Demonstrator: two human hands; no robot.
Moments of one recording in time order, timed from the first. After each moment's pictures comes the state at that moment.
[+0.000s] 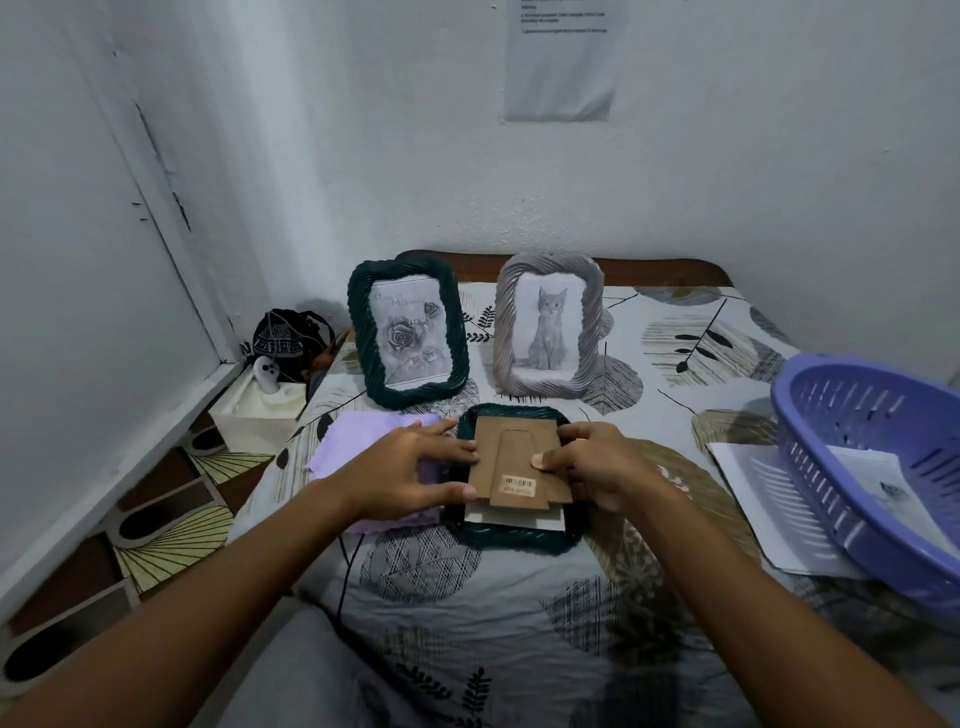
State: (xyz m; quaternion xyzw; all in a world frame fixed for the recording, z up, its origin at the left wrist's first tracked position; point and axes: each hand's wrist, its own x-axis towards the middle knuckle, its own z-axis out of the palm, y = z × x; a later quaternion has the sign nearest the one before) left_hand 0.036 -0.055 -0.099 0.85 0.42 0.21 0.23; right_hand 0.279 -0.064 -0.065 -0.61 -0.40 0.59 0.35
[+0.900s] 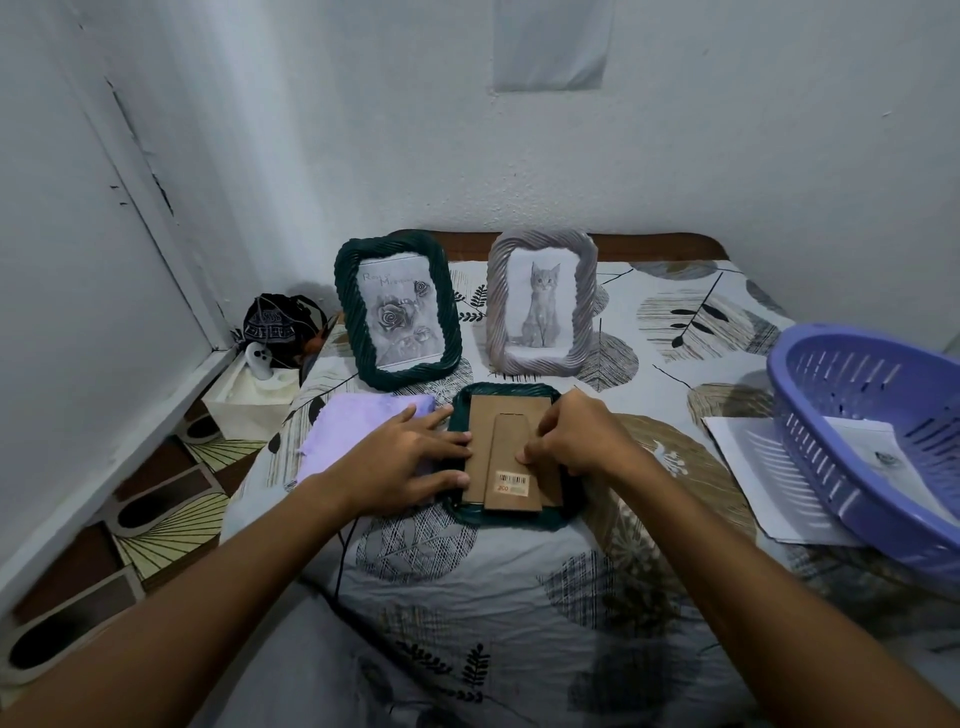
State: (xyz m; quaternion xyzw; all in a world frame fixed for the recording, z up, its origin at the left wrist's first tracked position) left_hand 0.036 -0.050 -0.119 0.90 0.39 0.17 0.10; right_hand 0.276 -0.057 -0.066 -0.69 -0.66 0.28 0.14
